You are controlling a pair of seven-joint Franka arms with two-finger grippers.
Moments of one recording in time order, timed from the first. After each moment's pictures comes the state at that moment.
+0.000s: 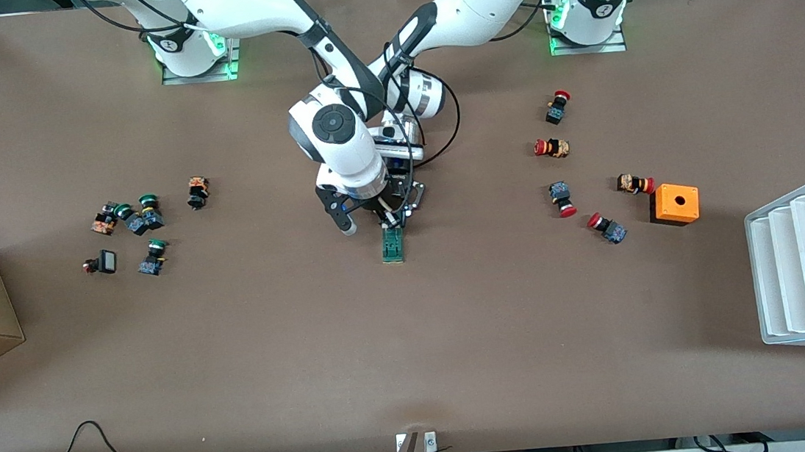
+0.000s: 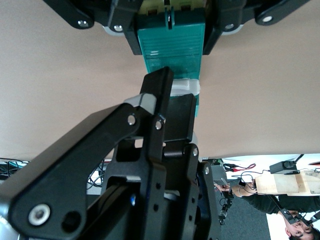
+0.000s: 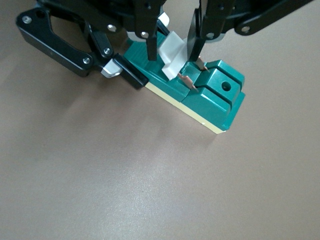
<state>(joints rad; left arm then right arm) -0.79 0.92 -0.26 -1.78 2.22 2.02 -2.66 0.84 0.67 -0.11 -1.71 0.15 2.59 1.70</state>
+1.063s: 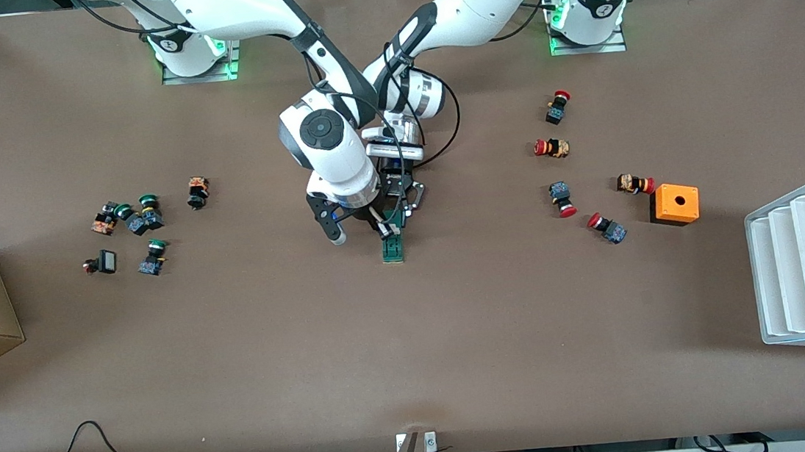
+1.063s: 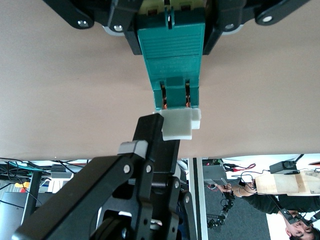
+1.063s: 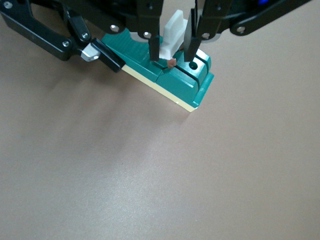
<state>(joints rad) -0.79 0.92 -0.26 -1.77 2.22 2.02 -2.66 0.82 0.66 -0.13 -1.69 0.15 2.59 1.71</state>
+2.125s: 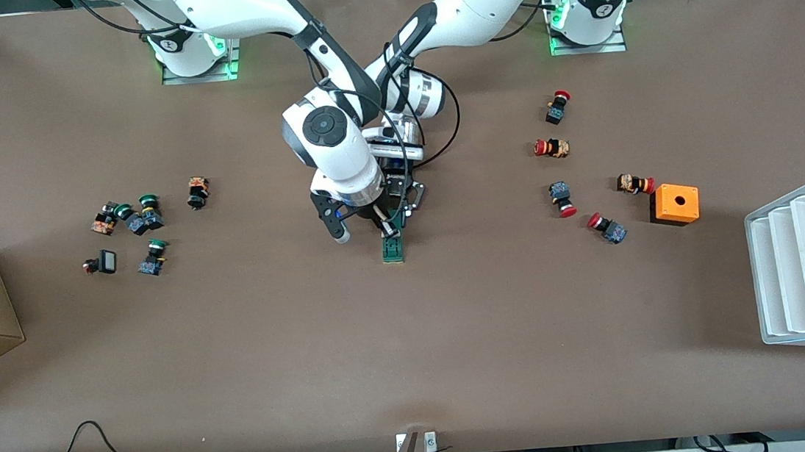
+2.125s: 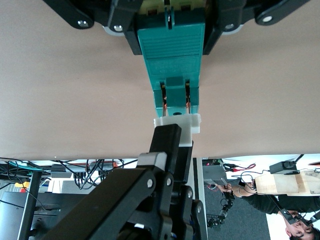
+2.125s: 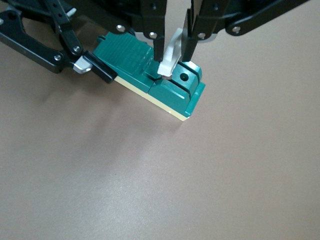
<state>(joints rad) -0.79 0.92 -0.26 -1.77 2.22 2.02 -2.66 0.82 0.67 -0.12 -1.66 0.15 2.59 1.73</state>
